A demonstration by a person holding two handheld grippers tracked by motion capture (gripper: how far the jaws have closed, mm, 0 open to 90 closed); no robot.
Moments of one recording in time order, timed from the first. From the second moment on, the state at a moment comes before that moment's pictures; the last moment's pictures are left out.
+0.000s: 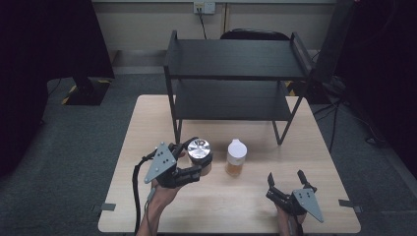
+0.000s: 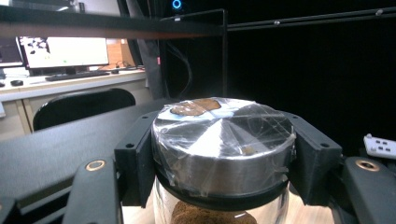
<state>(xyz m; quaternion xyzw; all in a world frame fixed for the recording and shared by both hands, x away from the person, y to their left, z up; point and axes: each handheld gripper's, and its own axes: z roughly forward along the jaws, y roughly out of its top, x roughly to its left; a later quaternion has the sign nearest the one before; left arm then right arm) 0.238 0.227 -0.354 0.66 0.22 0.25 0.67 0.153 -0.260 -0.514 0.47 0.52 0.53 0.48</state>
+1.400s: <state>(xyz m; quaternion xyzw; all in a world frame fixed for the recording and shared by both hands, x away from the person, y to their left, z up) 0.351 0.146 -0.171 0.60 0.35 0.37 0.61 0.154 -0.262 -0.514 0.46 0.52 0.53 0.48</state>
